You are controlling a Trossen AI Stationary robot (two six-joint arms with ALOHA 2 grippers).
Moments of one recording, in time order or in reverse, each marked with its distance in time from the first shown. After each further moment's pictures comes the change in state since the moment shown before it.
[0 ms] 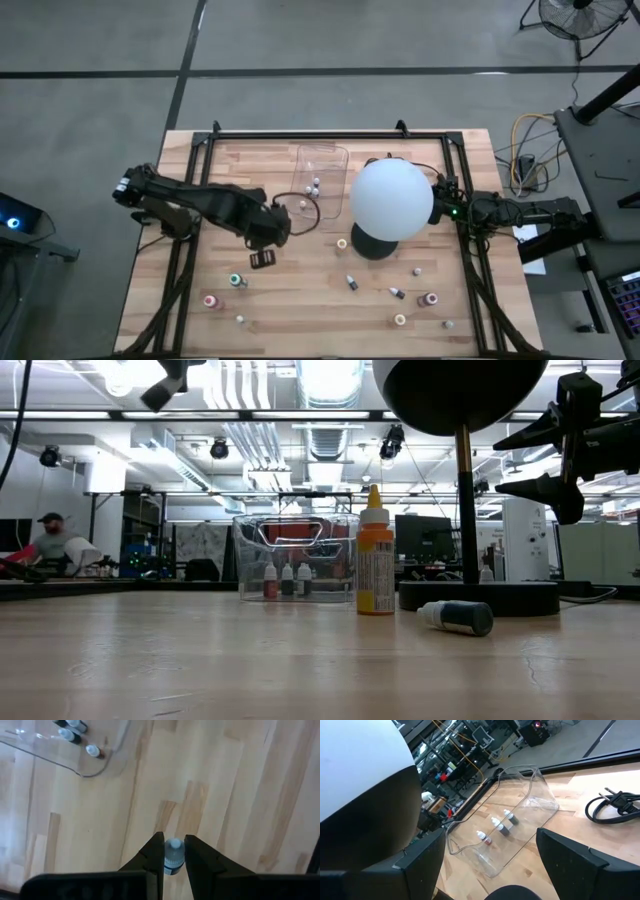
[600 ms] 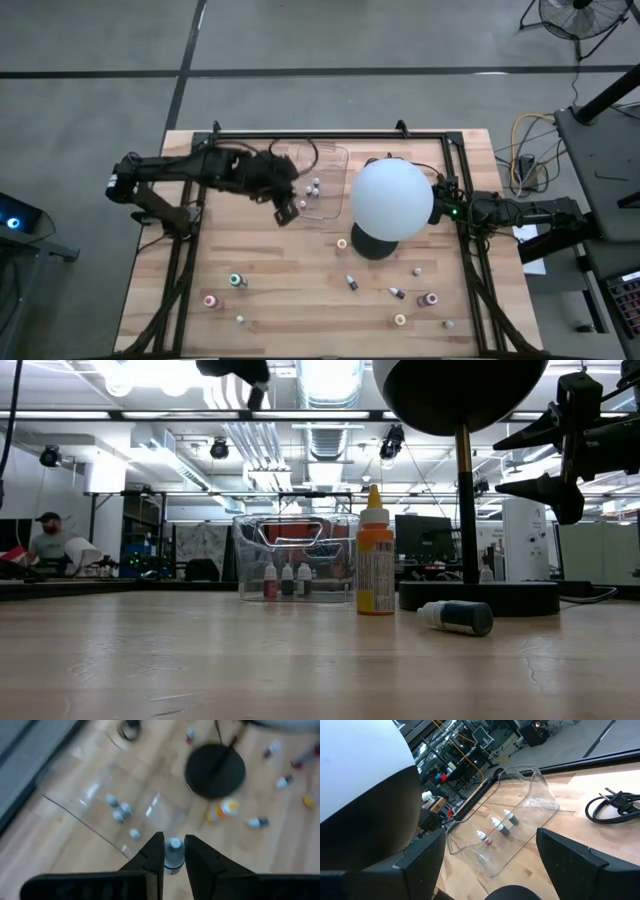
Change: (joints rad) left arm 0.251 -0.085 -0.006 0.317 -0.107 0.076; right arm 0.000 0.000 0.000 0.000 0.000 0.000
